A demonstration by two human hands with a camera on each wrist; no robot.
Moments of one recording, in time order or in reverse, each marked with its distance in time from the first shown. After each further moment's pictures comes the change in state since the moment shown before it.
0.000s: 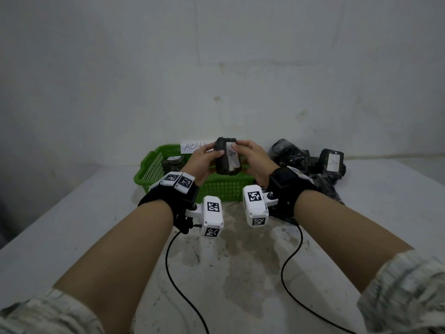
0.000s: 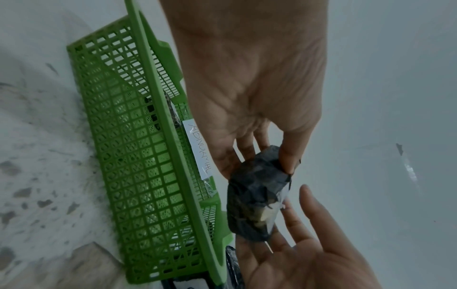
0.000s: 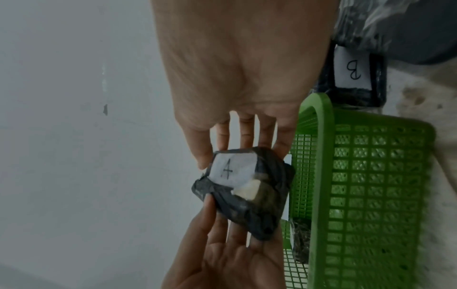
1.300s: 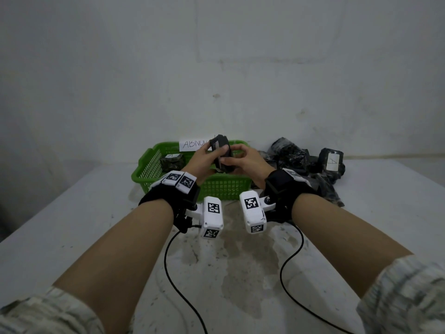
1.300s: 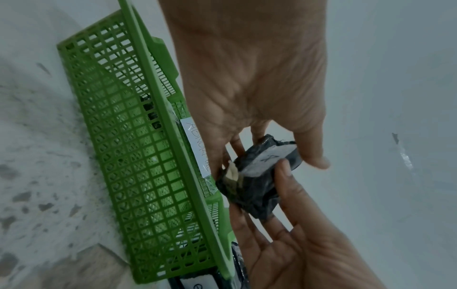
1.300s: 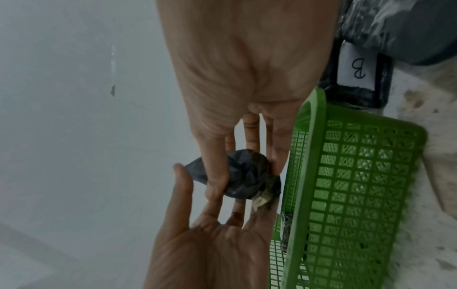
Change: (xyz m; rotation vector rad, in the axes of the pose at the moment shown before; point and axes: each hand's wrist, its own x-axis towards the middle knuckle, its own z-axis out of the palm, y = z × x) left_hand -0.001 -0.003 0.004 0.033 -0.017 0.018; right_hand 0.001 0.010 0.002 -0.188 -0.071 0.004
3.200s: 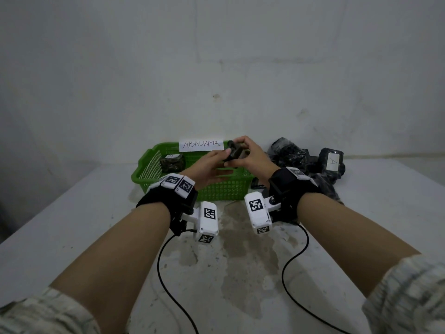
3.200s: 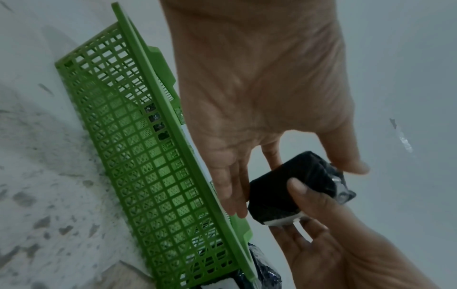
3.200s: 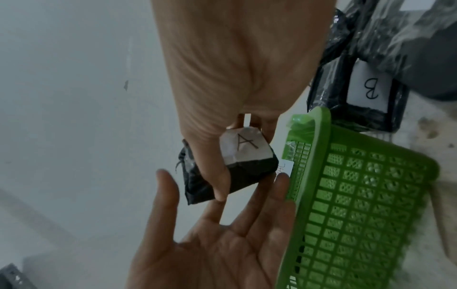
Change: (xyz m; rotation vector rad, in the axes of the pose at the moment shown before) left_hand -0.010 -0.001 -0.001 0.123 -0.173 -0.156; right_hand -0.004 -0.004 -0.014 -0.171 0.004 -0.211
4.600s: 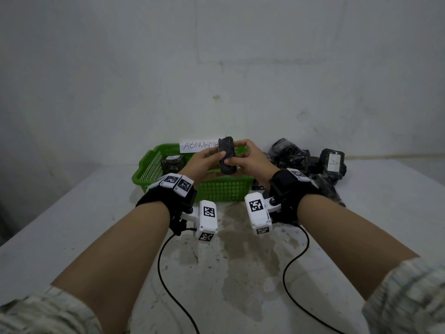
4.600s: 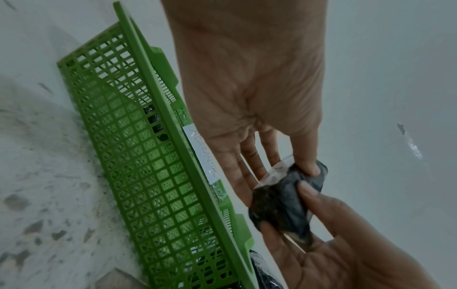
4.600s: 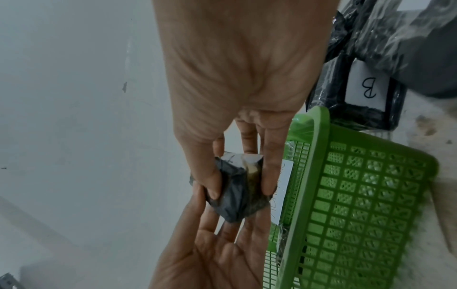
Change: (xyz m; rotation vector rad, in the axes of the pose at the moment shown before) left_hand 0.005 0.001 -0.009 -0.021 0.129 0.100; right_hand -0.001 -0.006 0.008 0.139 -0.011 0.152
